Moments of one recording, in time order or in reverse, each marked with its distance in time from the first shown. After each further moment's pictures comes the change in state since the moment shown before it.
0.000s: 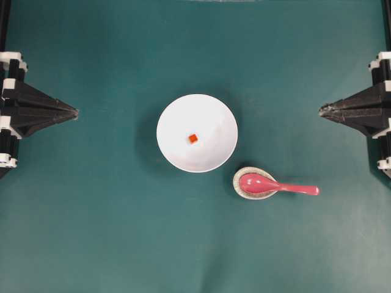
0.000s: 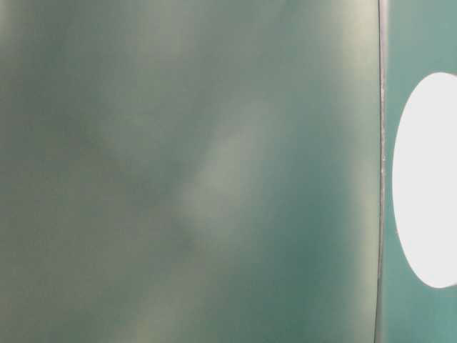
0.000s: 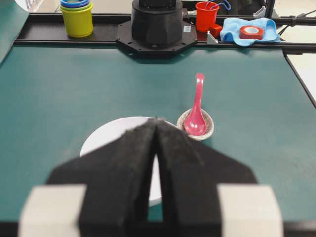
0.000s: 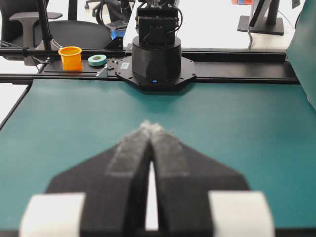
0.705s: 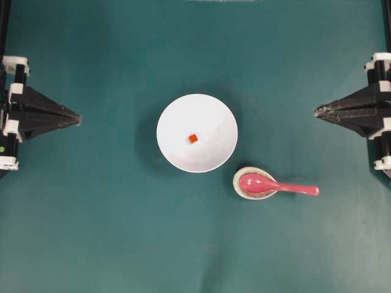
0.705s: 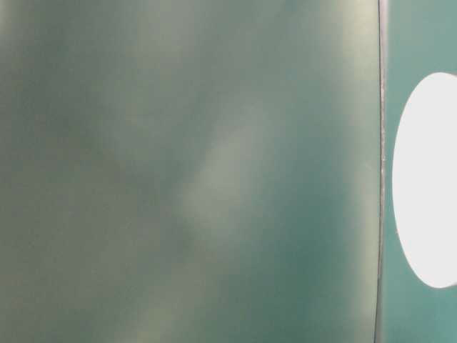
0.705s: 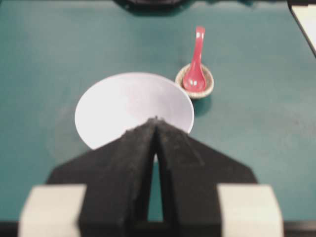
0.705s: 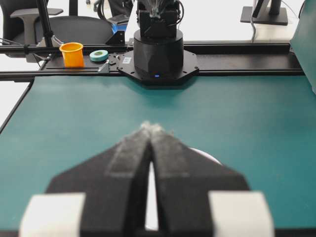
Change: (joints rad) left arm -0.005 0.009 -0.029 0.014 0.189 -0.018; right arm 0.000 0.029 -0.008 0.008 0.002 0.021
